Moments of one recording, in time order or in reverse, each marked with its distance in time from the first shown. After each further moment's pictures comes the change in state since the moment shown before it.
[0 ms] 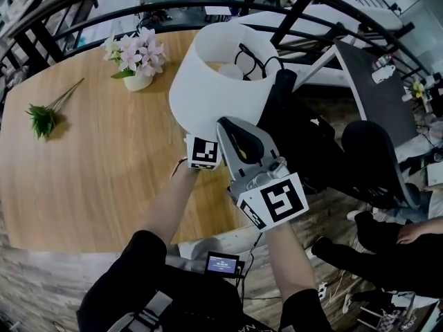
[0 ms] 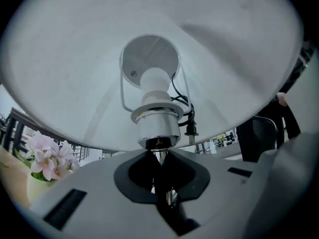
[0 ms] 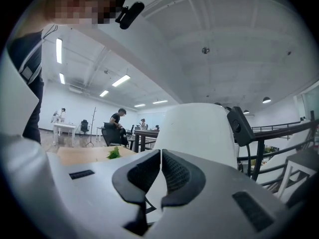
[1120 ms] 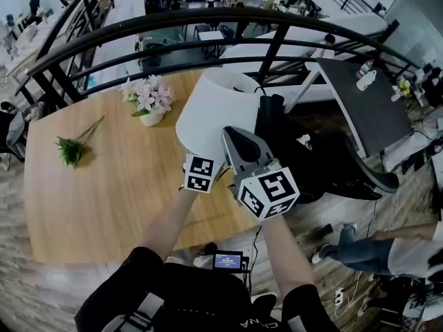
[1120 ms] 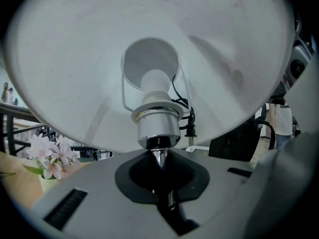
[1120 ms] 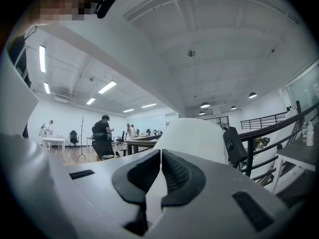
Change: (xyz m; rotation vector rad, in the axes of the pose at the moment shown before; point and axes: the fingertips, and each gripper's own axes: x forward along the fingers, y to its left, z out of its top) left arm -0.036 -0.019 0.076 -0.113 0.330 -0.156; right arm -0.026 -0.007 0.098 0.127 -0.026 -0.117
